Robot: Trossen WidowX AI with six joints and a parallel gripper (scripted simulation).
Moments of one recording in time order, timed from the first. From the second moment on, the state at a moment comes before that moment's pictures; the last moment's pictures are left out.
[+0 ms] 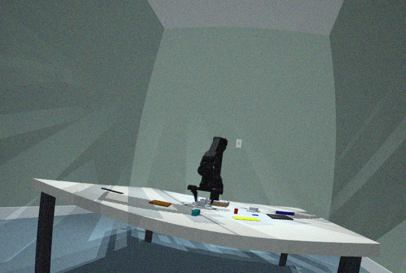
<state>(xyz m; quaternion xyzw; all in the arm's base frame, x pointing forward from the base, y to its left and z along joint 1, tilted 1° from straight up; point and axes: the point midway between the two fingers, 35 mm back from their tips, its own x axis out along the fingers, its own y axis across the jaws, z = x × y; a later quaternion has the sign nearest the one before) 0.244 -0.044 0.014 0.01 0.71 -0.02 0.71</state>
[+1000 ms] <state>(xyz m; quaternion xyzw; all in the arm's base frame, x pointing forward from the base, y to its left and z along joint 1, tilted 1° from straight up) 0.241 -0.043 0.039 0.01 0.72 -0.02 0.70</state>
